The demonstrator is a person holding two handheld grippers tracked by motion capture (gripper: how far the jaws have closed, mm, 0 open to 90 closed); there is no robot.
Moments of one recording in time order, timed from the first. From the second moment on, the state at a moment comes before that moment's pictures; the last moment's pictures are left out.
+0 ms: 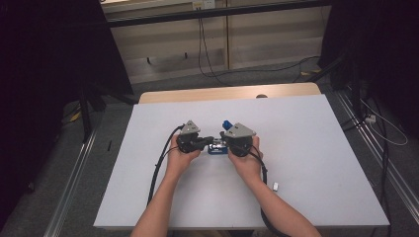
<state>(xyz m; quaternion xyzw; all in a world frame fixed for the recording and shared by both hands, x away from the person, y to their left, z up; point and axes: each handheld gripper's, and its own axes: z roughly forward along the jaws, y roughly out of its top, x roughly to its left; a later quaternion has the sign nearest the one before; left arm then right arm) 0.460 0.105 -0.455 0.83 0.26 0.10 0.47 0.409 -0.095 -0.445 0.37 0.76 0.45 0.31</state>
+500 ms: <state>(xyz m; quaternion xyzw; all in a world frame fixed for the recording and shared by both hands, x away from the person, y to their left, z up) 0.460 0.105 -0.454 0.84 0.26 0.10 0.47 0.410 -0.100 -0.441 0.38 0.75 0.44 0.32</state>
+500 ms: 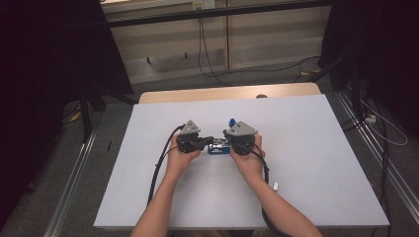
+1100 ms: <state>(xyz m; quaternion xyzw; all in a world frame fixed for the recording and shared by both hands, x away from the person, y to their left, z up) 0.460 0.105 -0.455 0.83 0.26 0.10 0.47 0.410 -0.105 -0.439 0.39 0.75 0.43 0.32</state>
